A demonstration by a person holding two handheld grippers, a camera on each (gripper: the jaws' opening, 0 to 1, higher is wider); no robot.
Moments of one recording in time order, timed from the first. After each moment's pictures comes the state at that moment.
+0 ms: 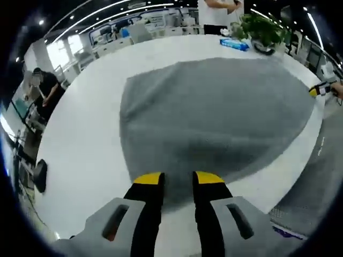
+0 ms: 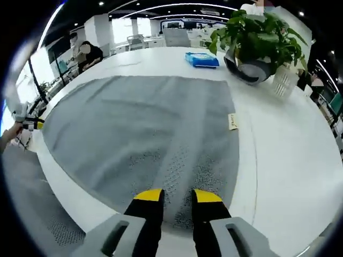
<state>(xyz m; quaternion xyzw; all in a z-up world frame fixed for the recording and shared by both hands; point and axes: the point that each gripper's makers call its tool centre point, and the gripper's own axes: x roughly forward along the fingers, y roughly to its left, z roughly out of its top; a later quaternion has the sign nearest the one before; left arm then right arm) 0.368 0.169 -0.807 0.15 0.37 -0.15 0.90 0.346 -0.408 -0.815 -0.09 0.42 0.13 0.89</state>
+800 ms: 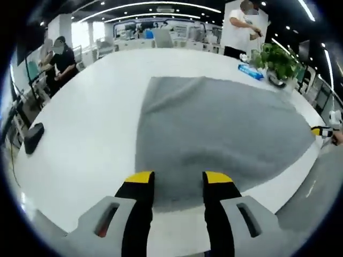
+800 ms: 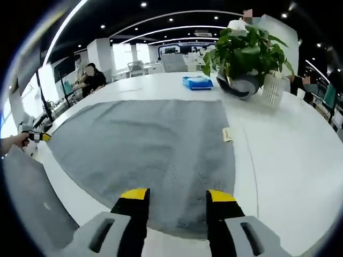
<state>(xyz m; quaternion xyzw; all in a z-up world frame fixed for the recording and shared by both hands) 0.364 0.185 -0.776 -0.04 0.32 -0.07 0.95 0.352 -0.396 -0.780 -0.01 0.31 0.14 0.94</state>
